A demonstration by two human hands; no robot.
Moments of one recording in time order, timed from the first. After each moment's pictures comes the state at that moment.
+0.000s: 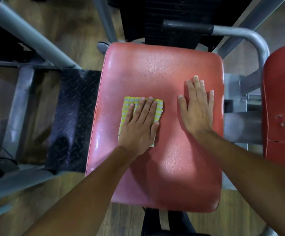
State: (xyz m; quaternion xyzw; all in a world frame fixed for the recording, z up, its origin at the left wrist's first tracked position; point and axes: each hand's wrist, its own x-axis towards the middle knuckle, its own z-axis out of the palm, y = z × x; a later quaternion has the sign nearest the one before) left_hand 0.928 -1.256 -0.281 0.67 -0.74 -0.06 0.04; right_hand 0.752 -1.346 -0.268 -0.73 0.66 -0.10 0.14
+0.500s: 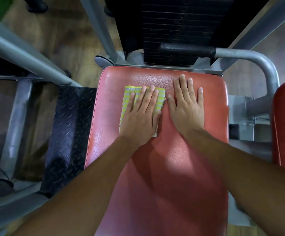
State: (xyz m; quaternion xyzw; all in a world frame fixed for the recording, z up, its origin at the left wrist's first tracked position) left_hand 0.937 -1.375 -0.286 0.67 -0.74 -0.01 0.03; right_hand 0.786 -1.433 -0.295 -0.76 0.63 -0.08 0.10
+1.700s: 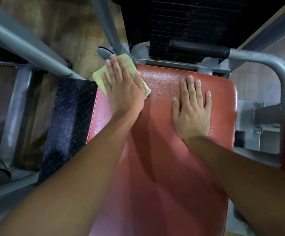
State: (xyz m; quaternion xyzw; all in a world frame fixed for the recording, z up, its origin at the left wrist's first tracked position) left_hand 0.970 -1.450 -0.290 0.87 -0.49 -0.03 0.06; right_hand 0.787 -1.431 -0.299 -0.77 0.64 -0.08 0.06
